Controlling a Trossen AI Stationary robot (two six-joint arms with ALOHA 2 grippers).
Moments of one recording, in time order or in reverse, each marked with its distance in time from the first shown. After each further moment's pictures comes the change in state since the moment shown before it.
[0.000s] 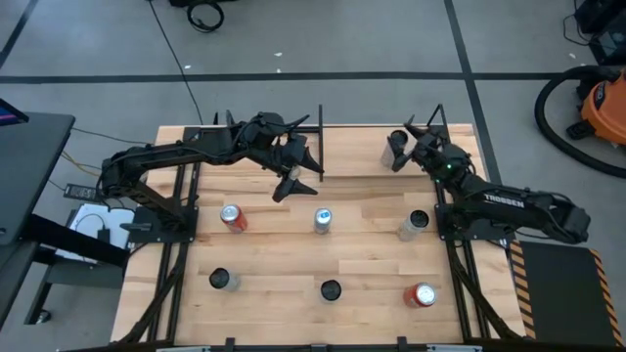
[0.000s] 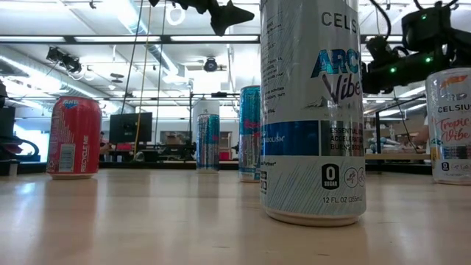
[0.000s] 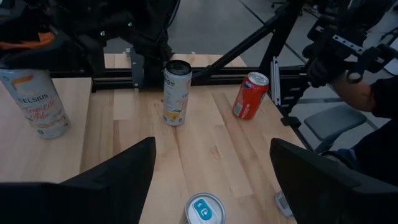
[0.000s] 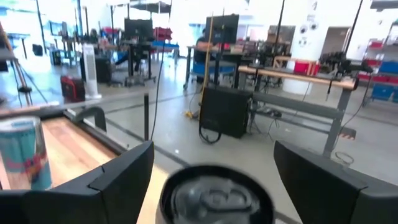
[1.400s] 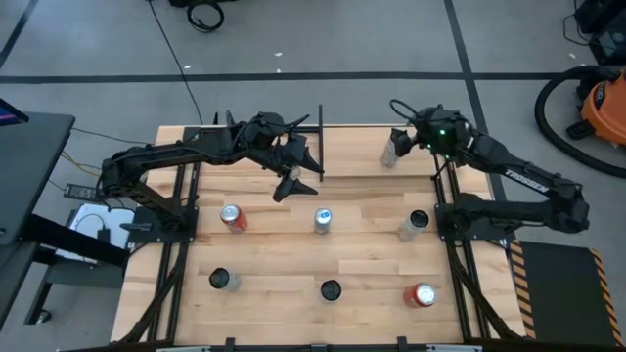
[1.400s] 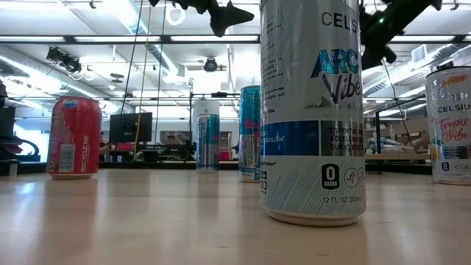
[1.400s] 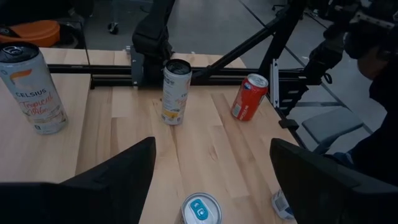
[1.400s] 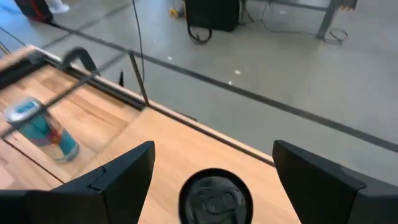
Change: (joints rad) left arm 0.000 0.000 0.000 0.000 0.000 -0.032; right arm 0.082 0.107 0.693 -1.165 0.127 0.347
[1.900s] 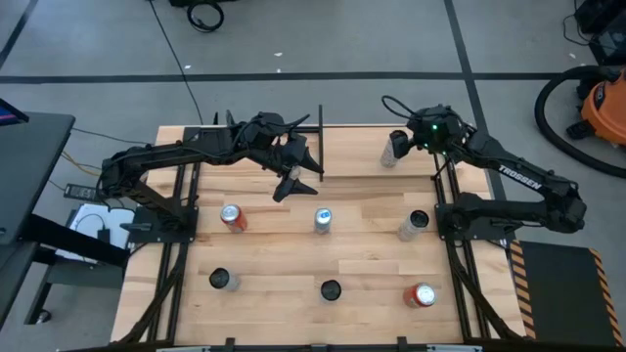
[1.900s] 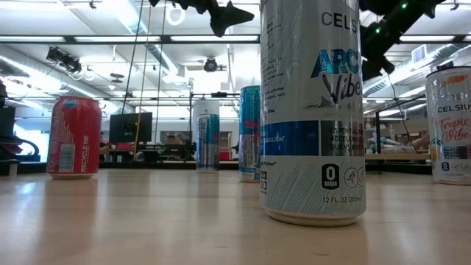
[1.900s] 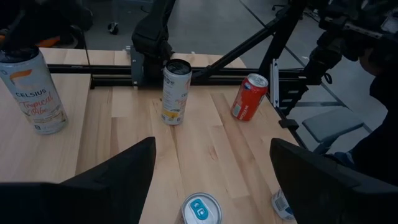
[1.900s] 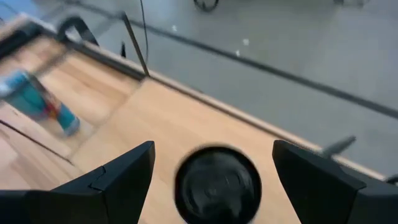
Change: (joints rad) left arm 0.000 0.000 0.000 0.000 0.000 0.001; right arm -0.083 0.058 0.000 -0.065 -0.133 0.014
